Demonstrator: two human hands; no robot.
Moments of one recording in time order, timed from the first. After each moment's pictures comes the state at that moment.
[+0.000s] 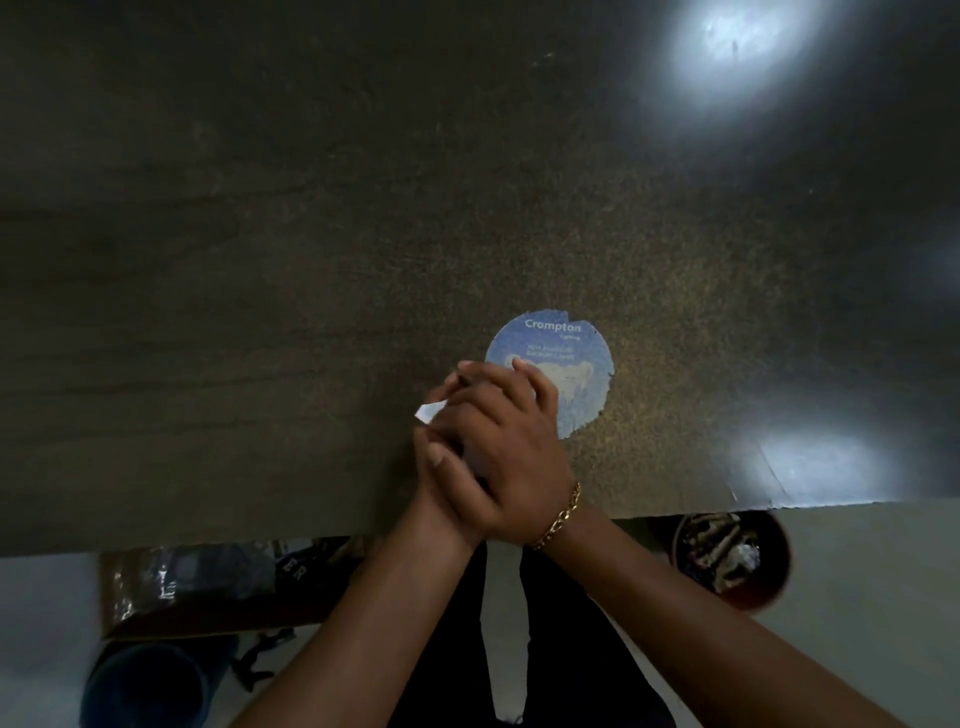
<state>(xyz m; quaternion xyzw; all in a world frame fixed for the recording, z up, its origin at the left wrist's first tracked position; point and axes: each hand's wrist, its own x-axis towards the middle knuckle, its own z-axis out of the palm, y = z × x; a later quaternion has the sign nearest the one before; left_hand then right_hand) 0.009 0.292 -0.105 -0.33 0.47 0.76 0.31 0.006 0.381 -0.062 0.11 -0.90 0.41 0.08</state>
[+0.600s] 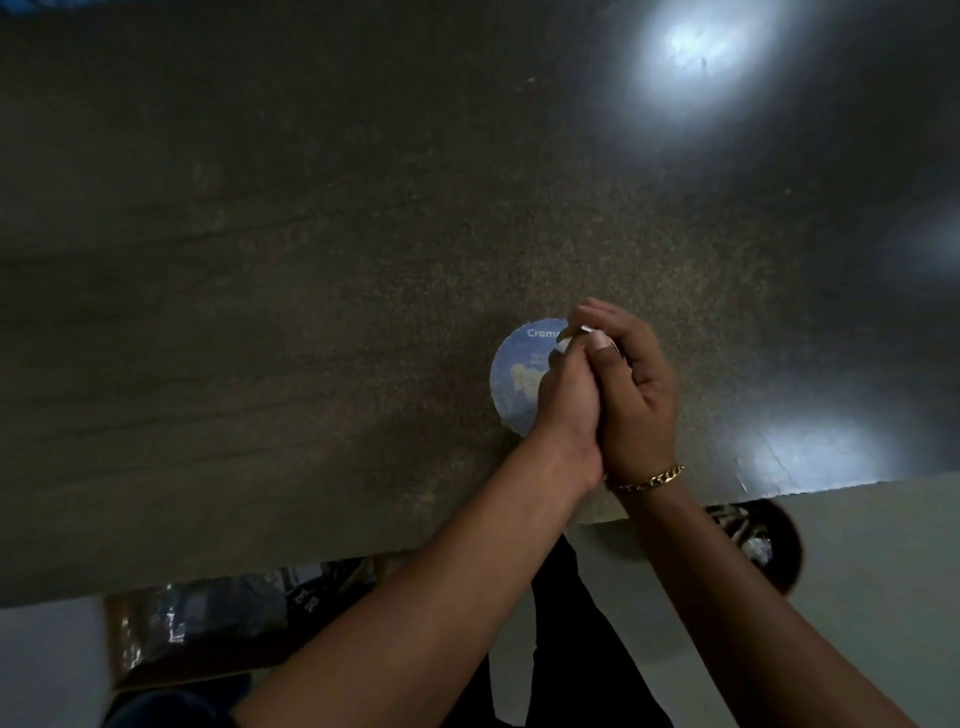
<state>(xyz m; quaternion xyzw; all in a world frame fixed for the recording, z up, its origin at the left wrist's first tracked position) -0.048 0.385 -0.042 -0.33 0.46 0.73 0.39 -0.016 0.432 -0.052 -0.24 -0.73 0.63 0.15</state>
